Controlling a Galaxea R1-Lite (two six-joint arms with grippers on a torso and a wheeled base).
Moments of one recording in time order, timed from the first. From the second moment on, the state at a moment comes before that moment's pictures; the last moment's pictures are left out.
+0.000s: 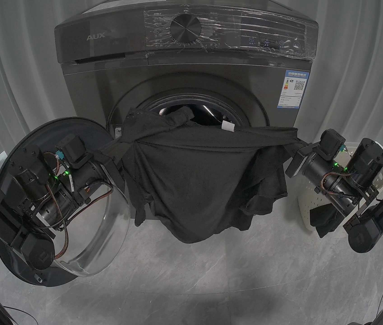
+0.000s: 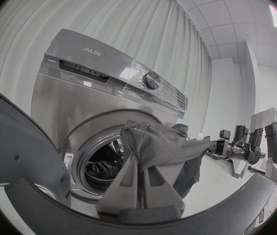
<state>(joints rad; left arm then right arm) -0.35 1.84 -0.54 -1.55 -0.25 -0.18 0.40 1.89 -0.61 -1.55 0.16 0.15</state>
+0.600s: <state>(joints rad) -0.34 1.83 -0.53 -1.55 -0.25 -0.19 0.42 1.90 -0.61 -1.55 0.16 0.16</state>
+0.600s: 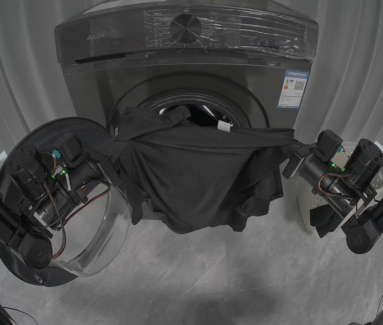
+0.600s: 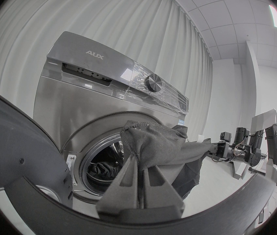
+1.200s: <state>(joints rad) -0.36 1.82 -0.32 -1.55 -0.50 -0.16 0.46 1.91 -0.62 -1.55 0.16 0.16</state>
